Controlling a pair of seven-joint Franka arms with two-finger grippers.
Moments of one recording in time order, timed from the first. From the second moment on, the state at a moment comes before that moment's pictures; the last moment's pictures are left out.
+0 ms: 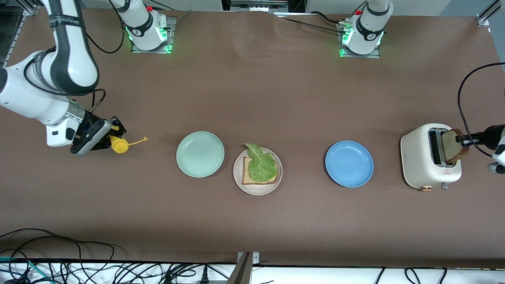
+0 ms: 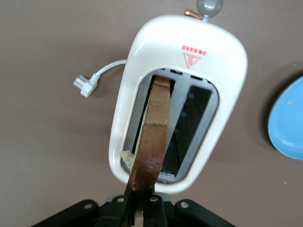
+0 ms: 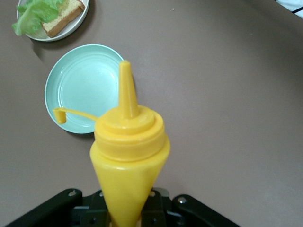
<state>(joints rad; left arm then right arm) 0.34 0.48 -0.06 -1.39 0.08 1.54 0.04 0.57 0.24 -0.60 -1.99 0.63 2.19 -1.21</state>
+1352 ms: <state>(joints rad) 0.27 0.30 -0.33 -1.32 0.08 1.30 -0.04 -0.01 0.39 -0.28 -2.15 1.08 1.84 -2.35</state>
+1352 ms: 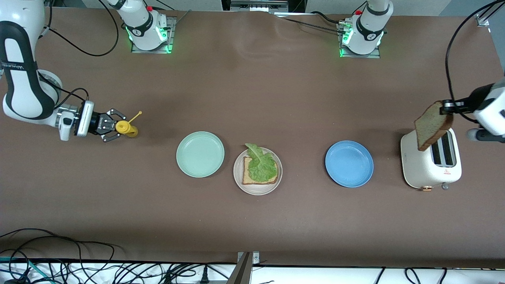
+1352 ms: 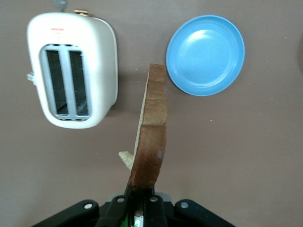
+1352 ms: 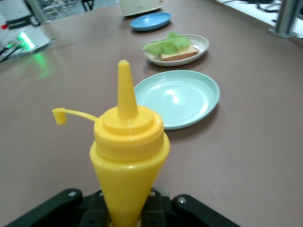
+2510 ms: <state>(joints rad) -0.03 0.56 -0.33 -1.54 -0.85 1.88 -0.16 -0.08 0.45 -0.29 -2.24 1.20 1.77 -2.63</state>
